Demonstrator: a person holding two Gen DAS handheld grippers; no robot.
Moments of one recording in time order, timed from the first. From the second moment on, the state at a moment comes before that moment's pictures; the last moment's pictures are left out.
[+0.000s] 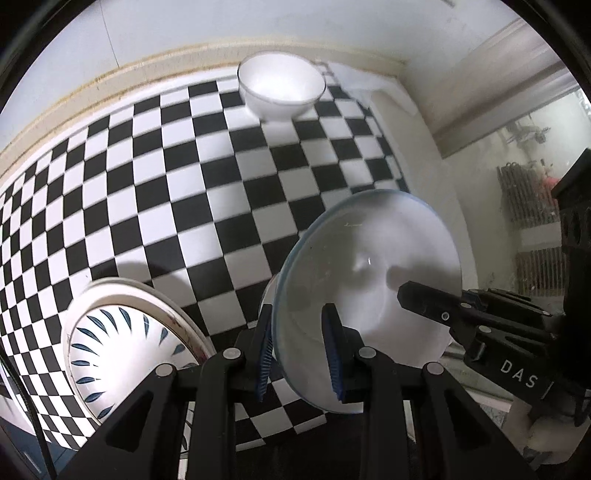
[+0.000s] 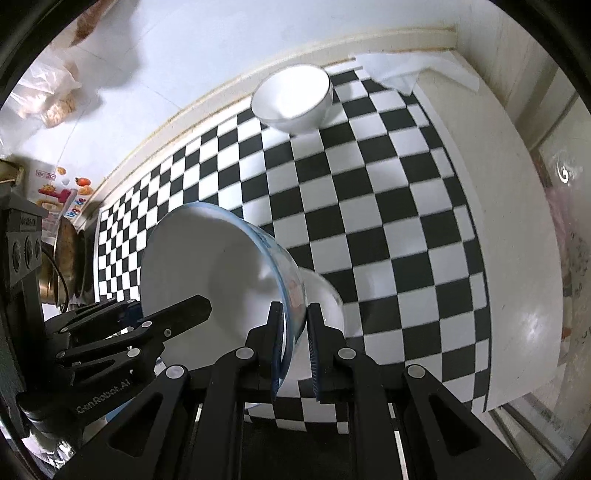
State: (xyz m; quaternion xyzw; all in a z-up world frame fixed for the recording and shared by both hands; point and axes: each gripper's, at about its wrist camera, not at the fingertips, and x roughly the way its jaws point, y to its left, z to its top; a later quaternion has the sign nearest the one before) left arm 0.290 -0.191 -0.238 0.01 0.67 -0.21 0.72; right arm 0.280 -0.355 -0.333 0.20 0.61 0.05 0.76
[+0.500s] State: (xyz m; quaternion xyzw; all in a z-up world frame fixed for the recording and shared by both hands) left arm 0.290 -0.201 -0.285 0.03 0.71 -0.19 0.68; right arm 0.279 -0.353 -0.388 0.21 0.66 0.04 0.72
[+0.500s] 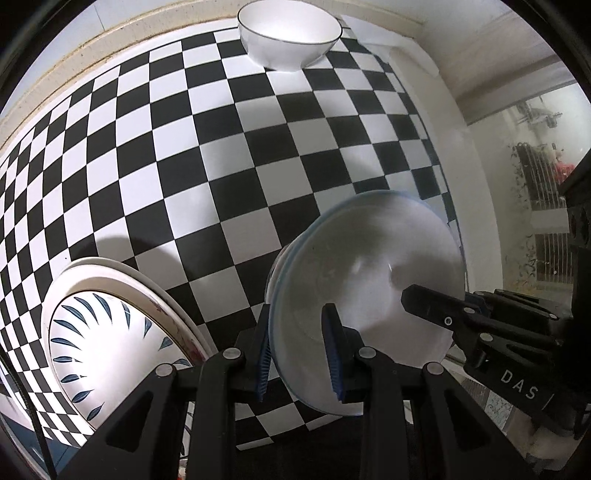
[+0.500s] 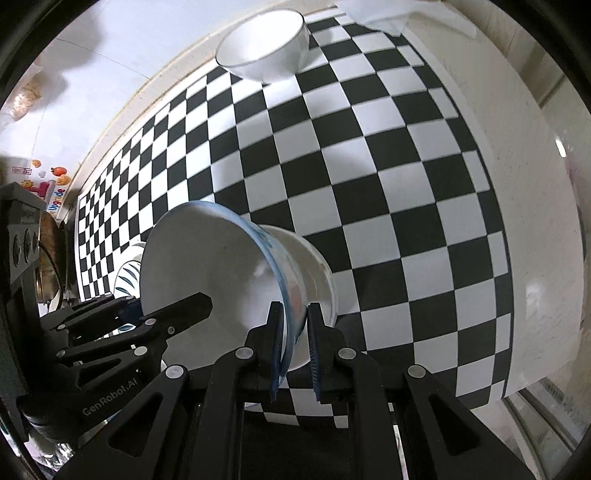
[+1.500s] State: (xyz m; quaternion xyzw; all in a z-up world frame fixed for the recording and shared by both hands) left arm 0.437 -0.190 -0.233 -0.04 0.66 -0.15 0.73; right arm 0.388 -0.424 -0.331 0.25 0.60 0.04 0.76
